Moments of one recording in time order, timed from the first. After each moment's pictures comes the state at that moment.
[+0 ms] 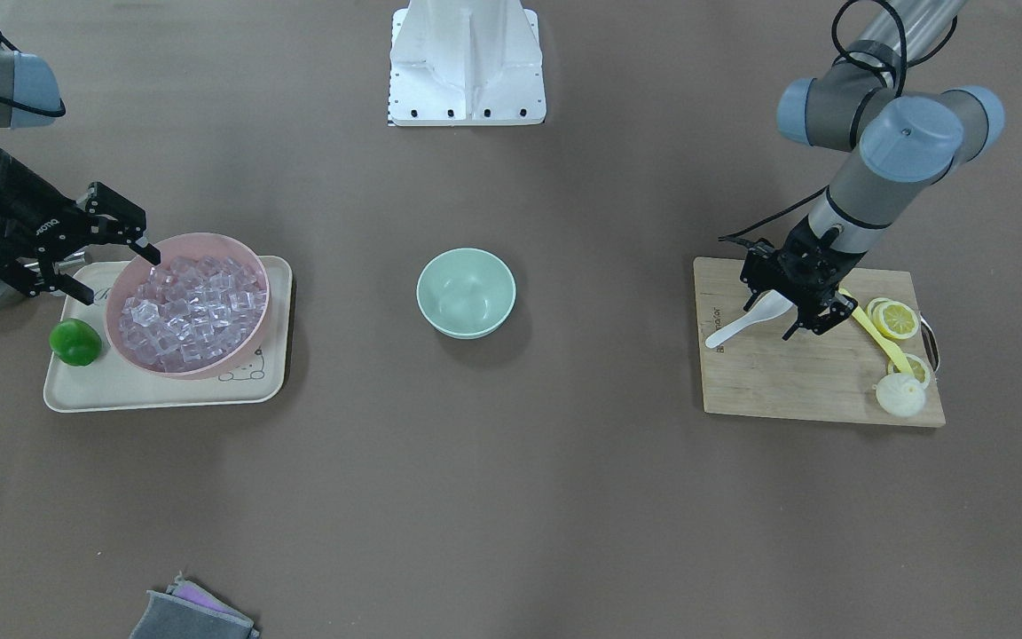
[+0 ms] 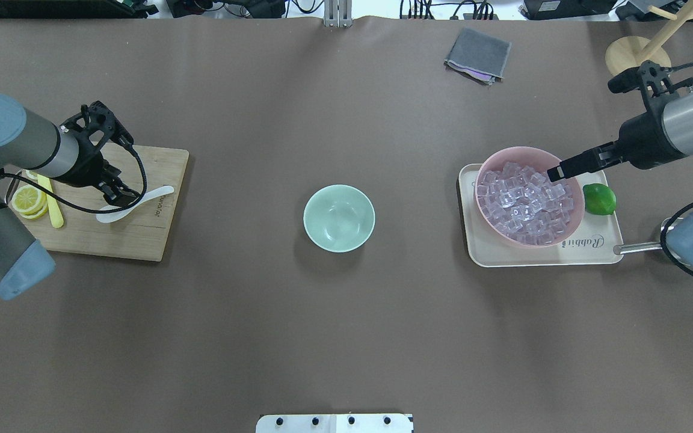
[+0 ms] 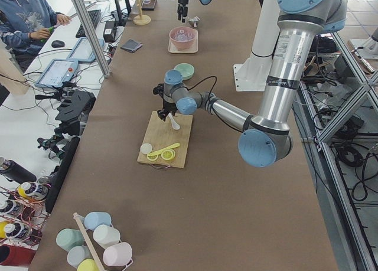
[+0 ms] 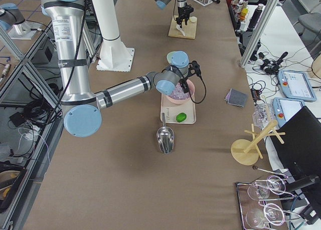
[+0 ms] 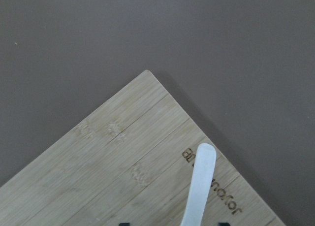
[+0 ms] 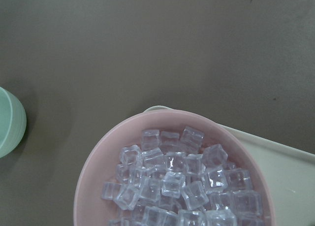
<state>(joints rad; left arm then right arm) -0.83 -1.80 -1.67 -2.03 -2.02 -0.14 1.00 -1.46 1.81 -0.95 2.33 0.69</state>
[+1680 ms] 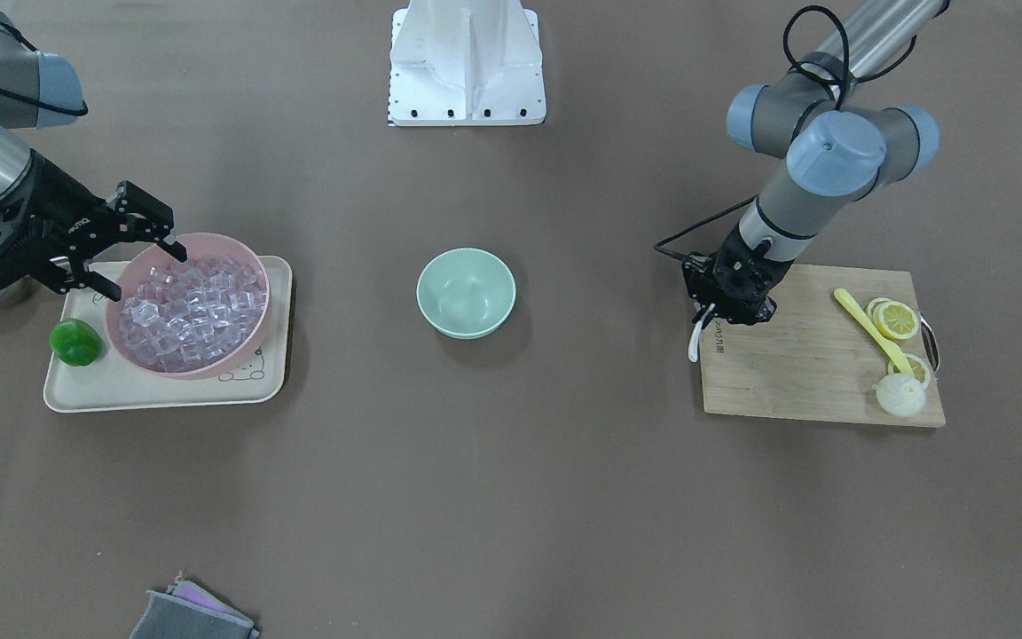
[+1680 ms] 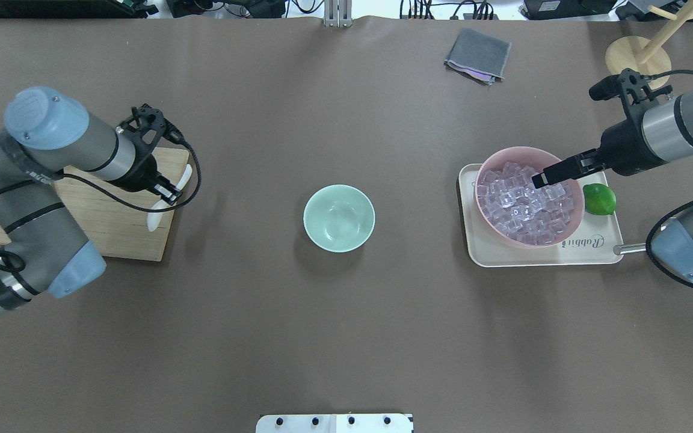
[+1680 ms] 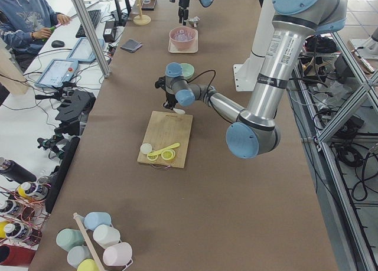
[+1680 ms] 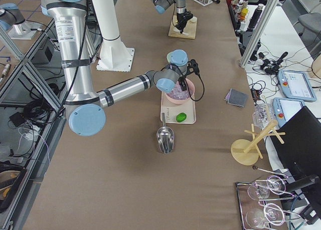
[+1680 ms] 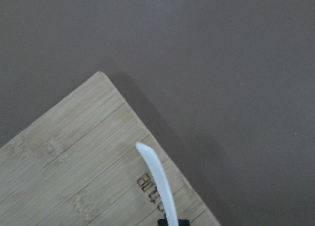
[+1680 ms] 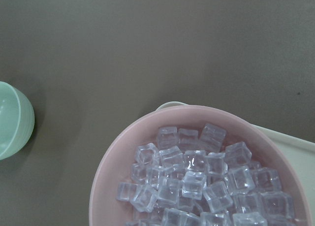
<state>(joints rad) -0.77 -1.96 -1.64 -1.99 -2.07 -0.47 0.96 -1.45 1.81 -0.95 2.32 0.72</state>
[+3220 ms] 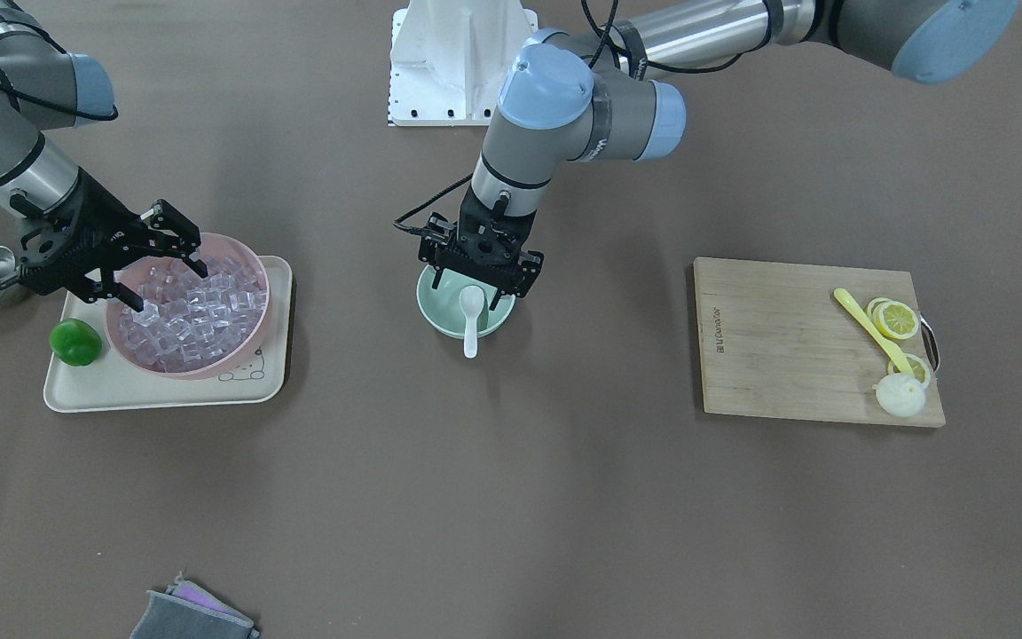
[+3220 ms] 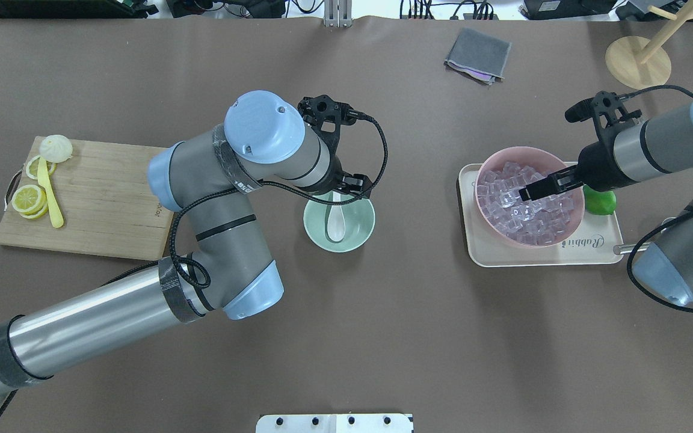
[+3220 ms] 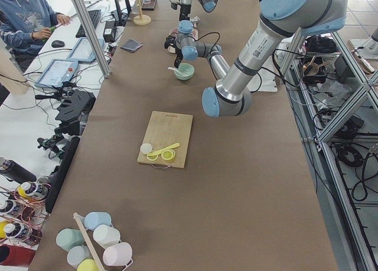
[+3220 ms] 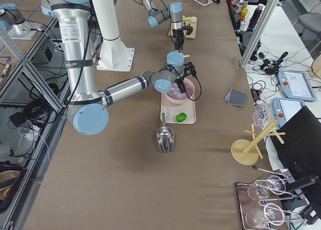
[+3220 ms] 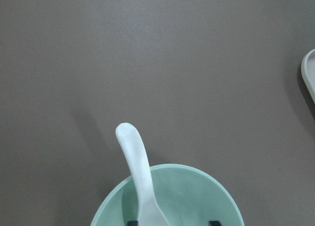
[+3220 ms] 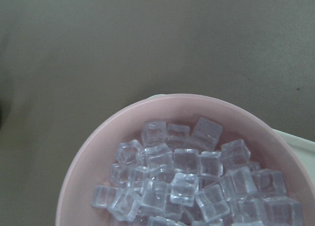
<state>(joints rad) -0.56 -2.40 -1.49 -1.90 -1.86 -0.97 0.88 -1.46 1.80 -0.96 2.17 0.71</state>
